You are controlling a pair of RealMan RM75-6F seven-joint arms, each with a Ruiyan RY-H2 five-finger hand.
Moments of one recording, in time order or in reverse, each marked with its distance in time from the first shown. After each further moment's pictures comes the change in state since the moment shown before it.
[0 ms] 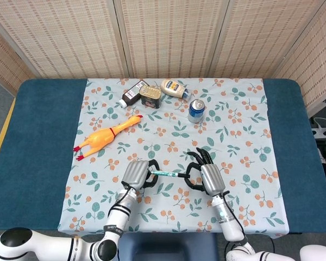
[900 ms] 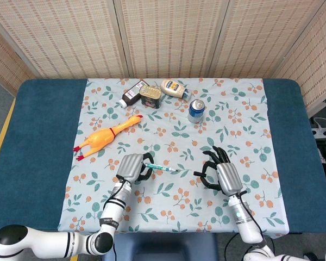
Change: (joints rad) left arm -0.014 0.050 0.008 0.074 0.015 -0.041 -0.066; right arm -0.046 0.189 -0.032 -0.130 0.022 0.003 -0.073
